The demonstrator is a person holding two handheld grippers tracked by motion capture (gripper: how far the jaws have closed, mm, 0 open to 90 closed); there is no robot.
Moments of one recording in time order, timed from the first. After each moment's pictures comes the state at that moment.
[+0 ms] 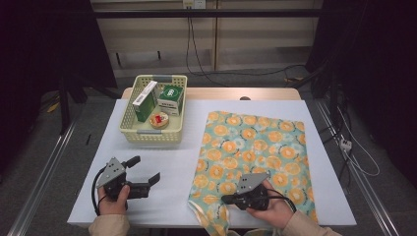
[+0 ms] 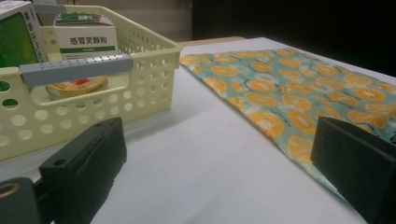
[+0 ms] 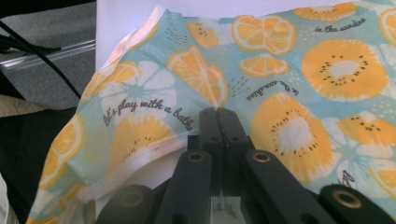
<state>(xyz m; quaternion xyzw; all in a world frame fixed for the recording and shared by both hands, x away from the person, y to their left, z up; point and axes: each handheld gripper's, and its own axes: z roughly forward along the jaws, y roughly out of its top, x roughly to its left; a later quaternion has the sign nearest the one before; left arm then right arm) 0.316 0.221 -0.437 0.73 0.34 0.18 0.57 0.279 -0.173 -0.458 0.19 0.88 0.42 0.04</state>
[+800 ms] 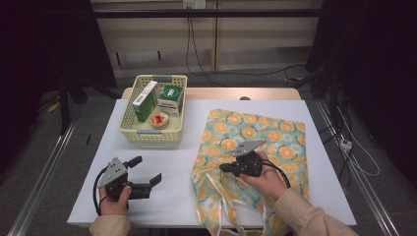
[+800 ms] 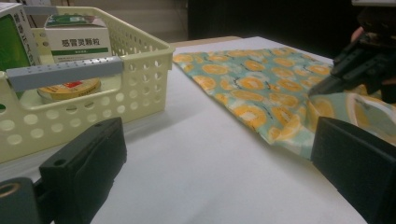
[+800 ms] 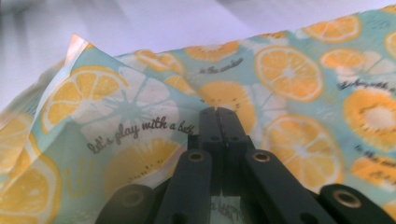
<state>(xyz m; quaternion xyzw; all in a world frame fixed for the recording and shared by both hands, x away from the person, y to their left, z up) 0.315 0.218 -0.436 0.73 0.33 0.18 0.57 0.357 -0.172 -0.437 0.27 0.86 0.42 0.07</state>
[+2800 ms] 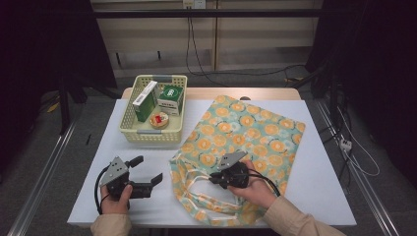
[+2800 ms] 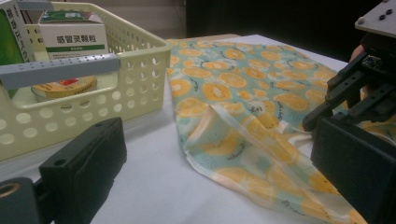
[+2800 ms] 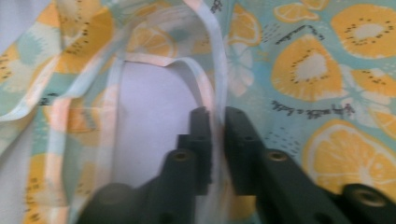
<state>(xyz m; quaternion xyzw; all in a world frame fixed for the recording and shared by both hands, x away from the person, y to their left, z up) 0.317 0.215 -0.436 0.73 0.33 0.17 0.57 0.339 -0.134 -0.455 0.23 0.89 0.38 0.08</state>
